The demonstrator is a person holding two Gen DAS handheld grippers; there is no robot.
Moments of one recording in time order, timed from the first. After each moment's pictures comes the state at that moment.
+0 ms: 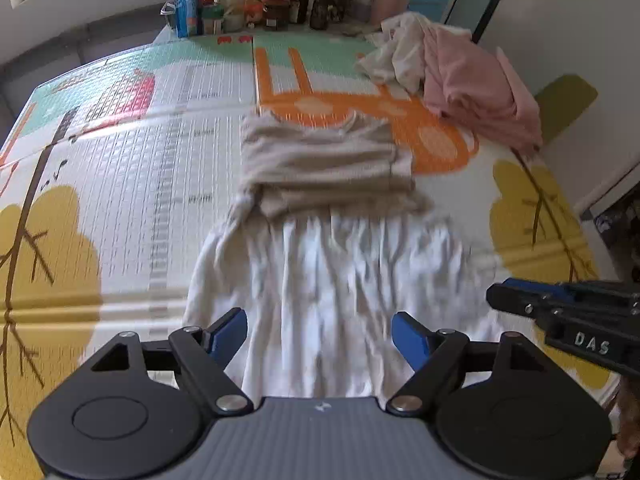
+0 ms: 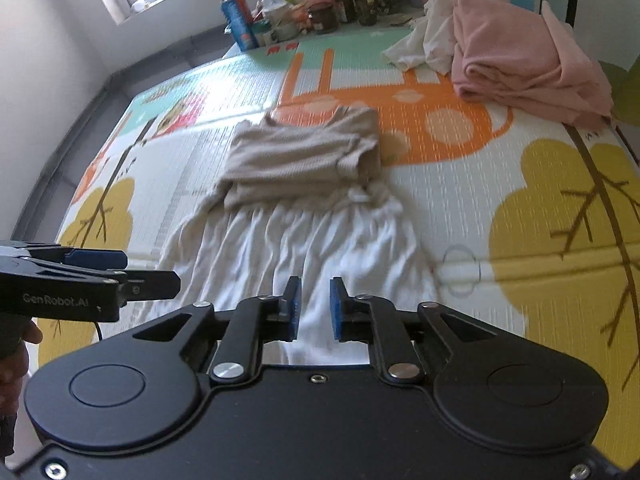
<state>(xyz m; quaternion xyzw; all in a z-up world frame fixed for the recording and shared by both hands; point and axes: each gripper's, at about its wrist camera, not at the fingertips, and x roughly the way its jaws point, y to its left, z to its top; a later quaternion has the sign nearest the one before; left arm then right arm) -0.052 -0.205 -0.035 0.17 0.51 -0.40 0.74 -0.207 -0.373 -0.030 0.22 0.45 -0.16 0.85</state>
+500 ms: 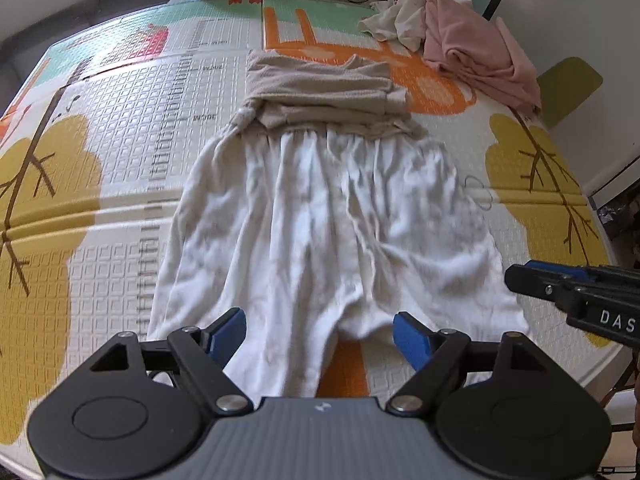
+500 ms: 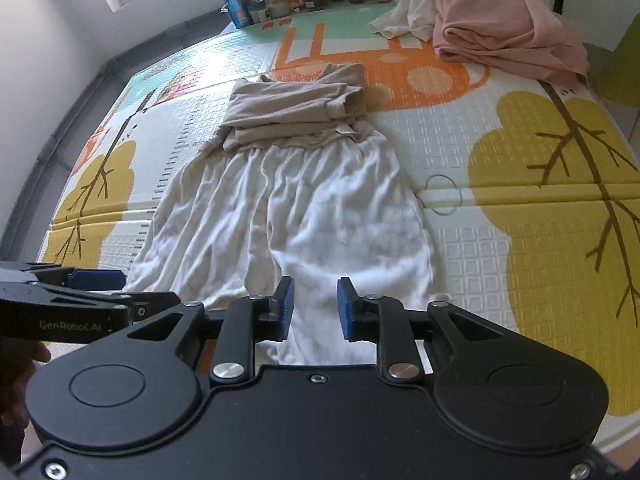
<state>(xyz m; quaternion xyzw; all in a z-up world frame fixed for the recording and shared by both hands) -0.103 -0.163 -0.060 0.17 0.54 -0.38 0.73 -0.266 -0.344 -0.038 0.23 0.46 -0.17 0.84</state>
